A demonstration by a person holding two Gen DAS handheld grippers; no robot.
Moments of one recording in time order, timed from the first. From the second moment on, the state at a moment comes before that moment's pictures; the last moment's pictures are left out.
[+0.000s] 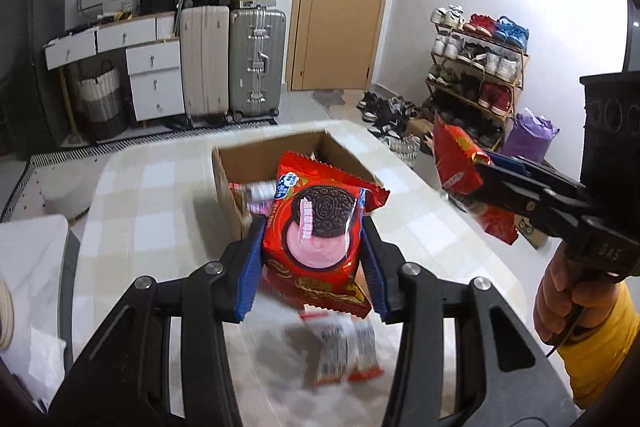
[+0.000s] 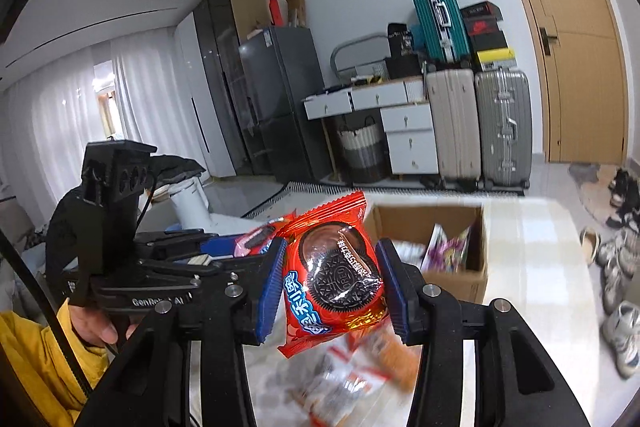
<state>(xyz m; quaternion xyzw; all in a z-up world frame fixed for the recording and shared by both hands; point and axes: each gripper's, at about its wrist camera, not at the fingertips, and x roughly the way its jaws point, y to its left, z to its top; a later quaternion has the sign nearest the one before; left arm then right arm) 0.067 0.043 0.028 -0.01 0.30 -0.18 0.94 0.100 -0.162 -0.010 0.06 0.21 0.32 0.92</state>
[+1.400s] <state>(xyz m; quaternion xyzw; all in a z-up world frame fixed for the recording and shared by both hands) 0.416 0.002 -0.083 -0.03 0.45 -0.13 0.88 0.359 -0.145 -0.081 0.06 0.37 0.25 0.89</state>
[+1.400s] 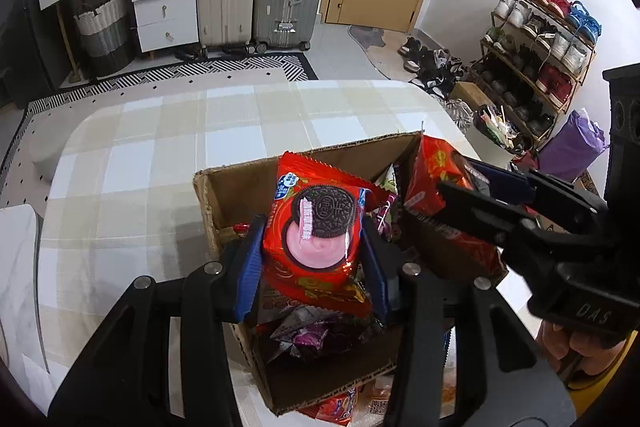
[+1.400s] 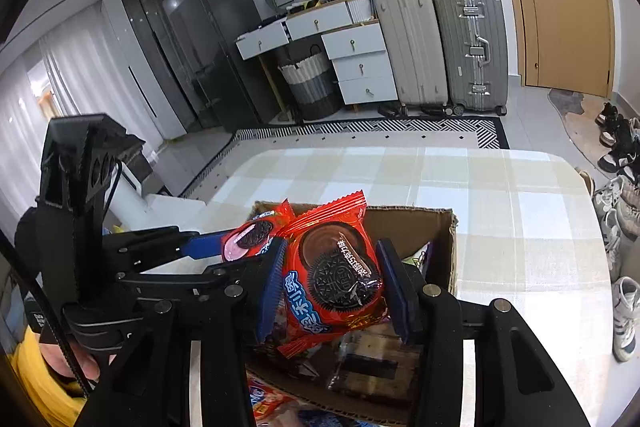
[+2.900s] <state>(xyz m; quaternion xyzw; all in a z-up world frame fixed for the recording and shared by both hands) 0.247 0.054 0.001 -0.06 0.36 -0.10 0.93 0.269 -0.140 -0.017 0.04 0.30 0.24 0.92</state>
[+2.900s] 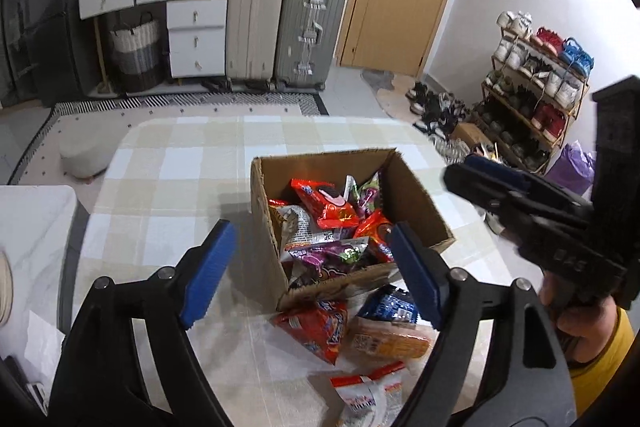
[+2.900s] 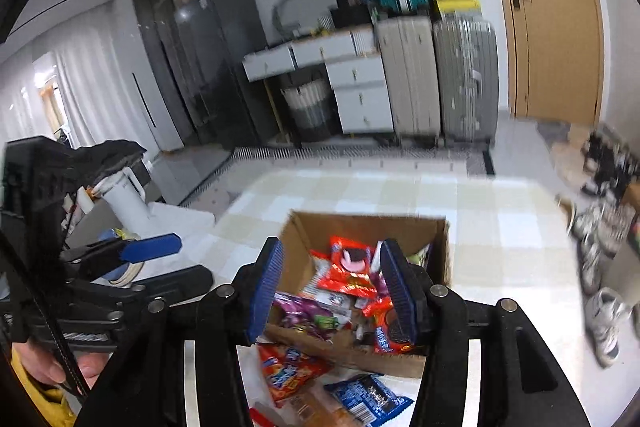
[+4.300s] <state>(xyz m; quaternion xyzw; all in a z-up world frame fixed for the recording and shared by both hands) 0.011 0.046 -0.013 0.00 0.27 -0.05 0.96 -0.003 -0.172 -0.016 0.08 0.14 0.21 0.96</state>
